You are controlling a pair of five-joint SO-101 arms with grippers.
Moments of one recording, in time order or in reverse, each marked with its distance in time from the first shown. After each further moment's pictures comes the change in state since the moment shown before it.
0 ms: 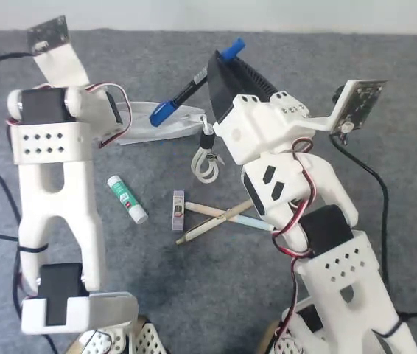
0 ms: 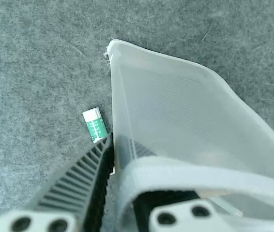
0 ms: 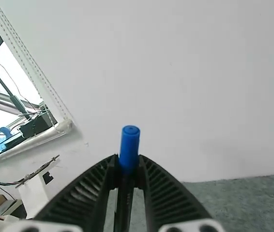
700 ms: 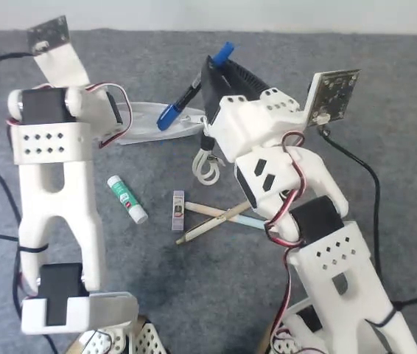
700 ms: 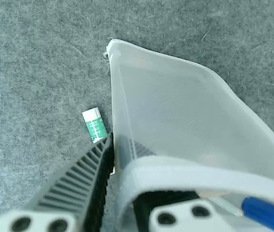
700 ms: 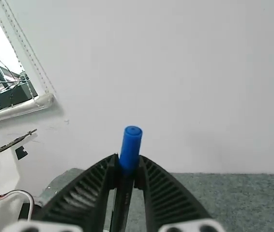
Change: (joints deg) left arm 0.0 0.0 0.0 0.0 0.0; right arm -1.0 4.0 0.0 -0.2 9.5
